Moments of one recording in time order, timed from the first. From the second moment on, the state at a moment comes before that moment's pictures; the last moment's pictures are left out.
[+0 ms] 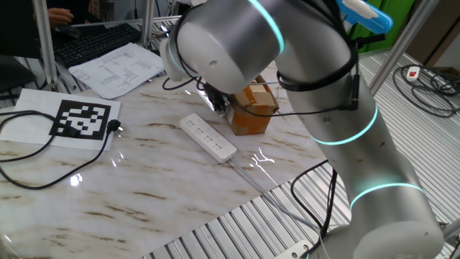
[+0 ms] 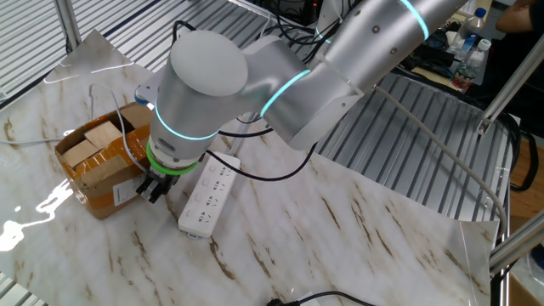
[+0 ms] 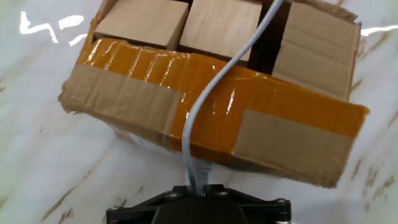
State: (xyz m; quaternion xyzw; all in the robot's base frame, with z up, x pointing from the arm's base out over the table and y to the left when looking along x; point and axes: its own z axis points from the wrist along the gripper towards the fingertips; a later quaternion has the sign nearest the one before) arm 0.616 -0.125 0.049 0.68 0.72 -0.10 0.12
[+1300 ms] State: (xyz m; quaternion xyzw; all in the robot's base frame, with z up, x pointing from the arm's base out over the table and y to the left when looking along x) arm 0.604 -0.066 0.096 0.63 0.77 -0.06 0.02
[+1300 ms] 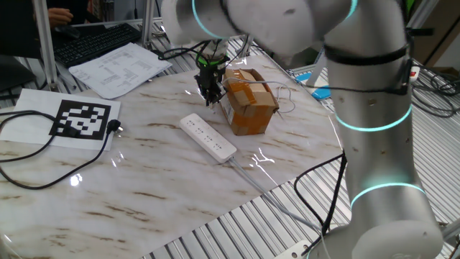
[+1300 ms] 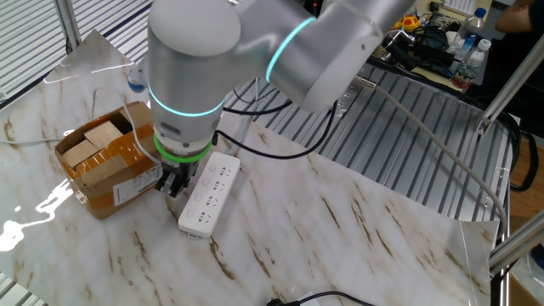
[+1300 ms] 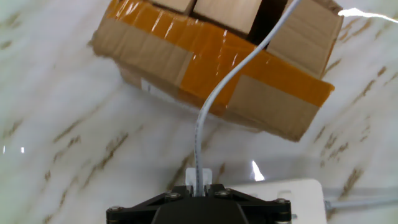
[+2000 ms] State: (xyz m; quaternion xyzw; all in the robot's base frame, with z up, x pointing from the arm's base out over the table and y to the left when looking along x) arm 0.603 -0.035 0.092 0.61 0.79 -0.02 -0.03
